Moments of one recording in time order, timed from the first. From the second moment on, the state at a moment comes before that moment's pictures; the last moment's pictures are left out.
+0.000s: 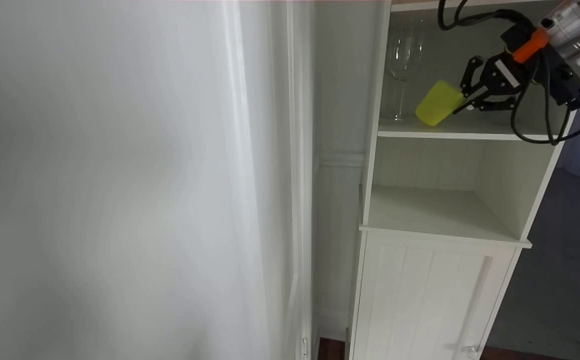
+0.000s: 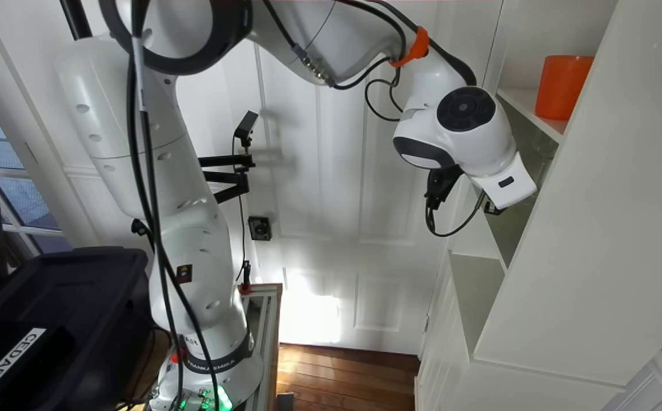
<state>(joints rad) 0.27 -0.11 0.03 -2.33 1.16 2.93 -0.02</state>
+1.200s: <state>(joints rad) 0.10 -0.39 0.02 -2.45 0.69 2.33 -0.01</state>
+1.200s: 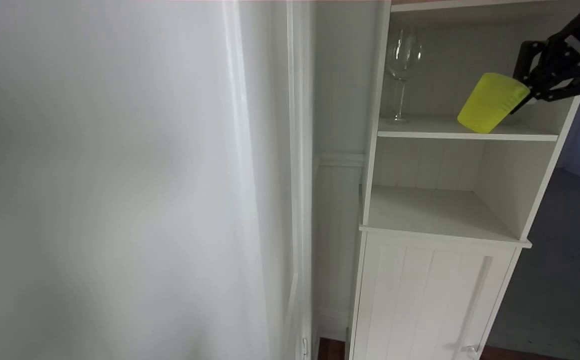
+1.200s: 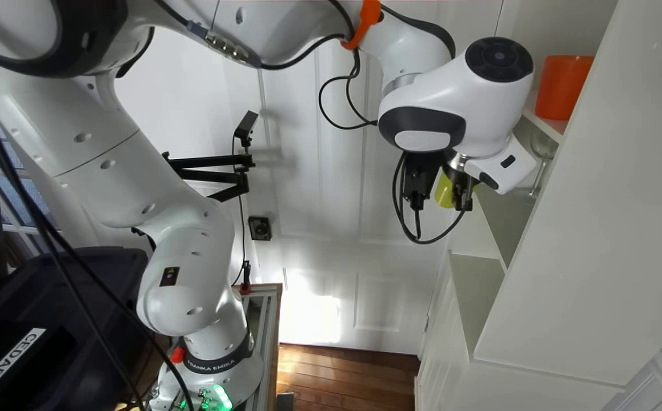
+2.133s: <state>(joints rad) 0.05 -0.69 0.07 -2.35 0.31 1.98 0.21</state>
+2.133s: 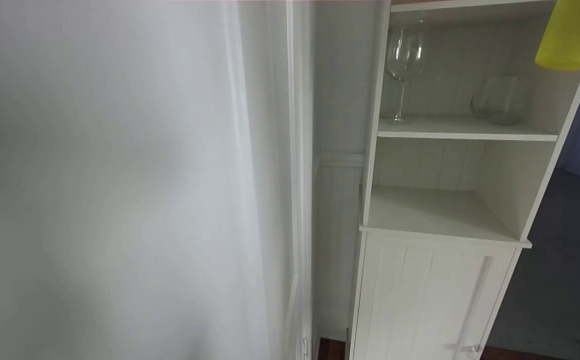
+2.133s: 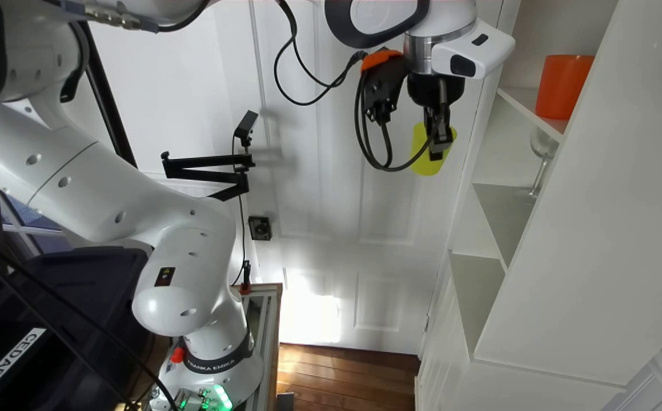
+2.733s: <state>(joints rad) 0.05 -0.71 0.06 -2.27 0.31 2.00 0.21</state>
